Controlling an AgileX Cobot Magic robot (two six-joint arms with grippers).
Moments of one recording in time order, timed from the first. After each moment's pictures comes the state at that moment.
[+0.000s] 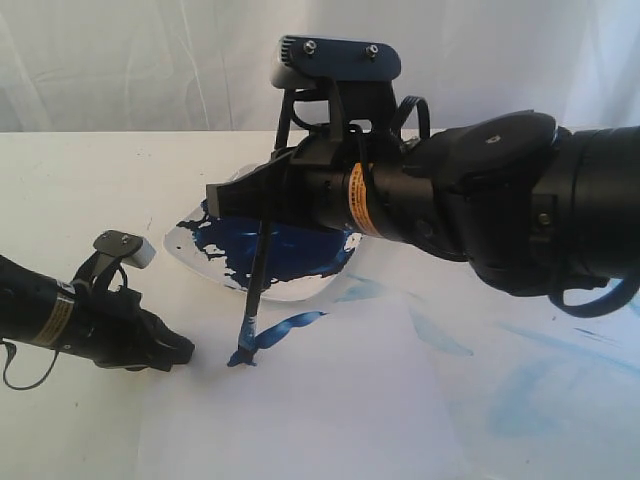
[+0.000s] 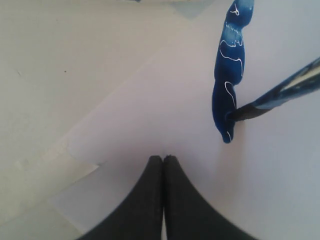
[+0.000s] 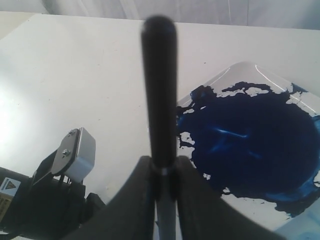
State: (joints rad) left arm -0.21 1.80 -0.68 1.66 -0.61 -1.42; right arm 0.96 1.49 -0.96 -1.71 0.11 2.04
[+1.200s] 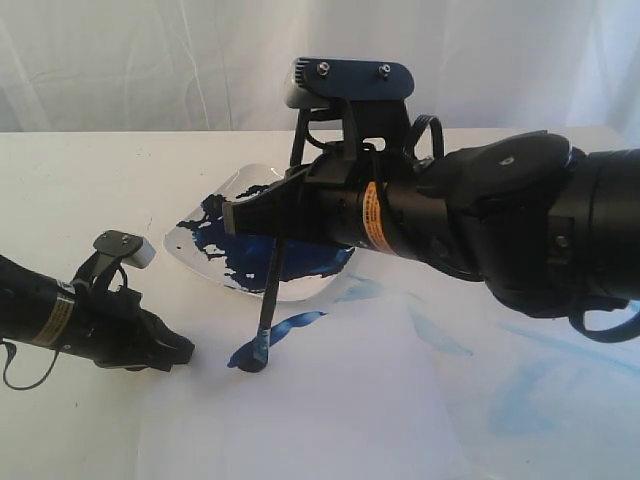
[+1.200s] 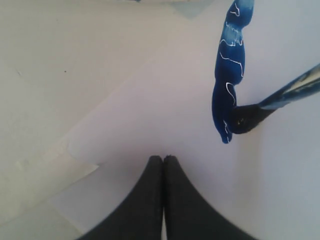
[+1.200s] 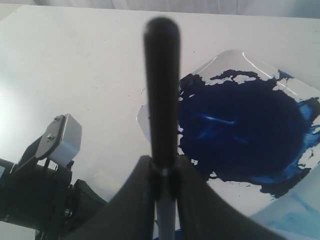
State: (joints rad) left arm -0.21 1.80 -0.68 1.66 -0.61 -1.42; right arm 0.96 1.47 -0.91 -1.71 0.13 2.03
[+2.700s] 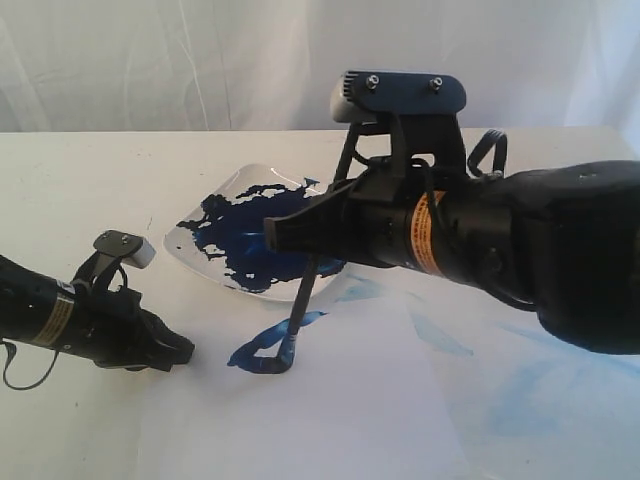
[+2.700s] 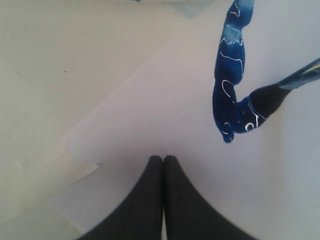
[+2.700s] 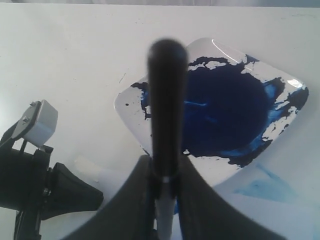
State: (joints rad) left arm -0.21 1.80 -0.68 1.66 -0.61 -1.42; right arm 0.97 1.37 -0.82 -1.42 0.20 1.77
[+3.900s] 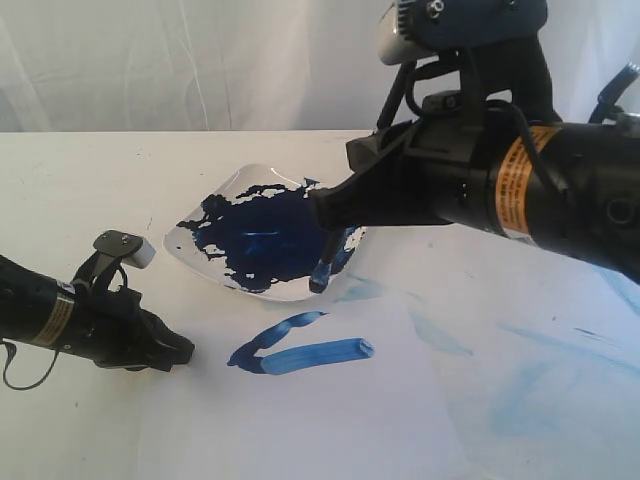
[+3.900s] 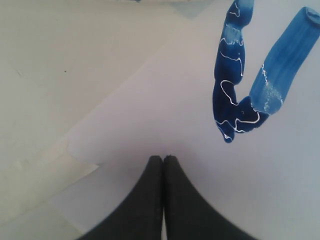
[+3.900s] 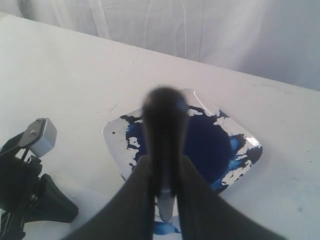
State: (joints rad) left arm -0.21 1.80 -0.68 1.66 -0.61 -1.42; right arm 0.97 1.17 -0.82 -1.19 0.25 1.30
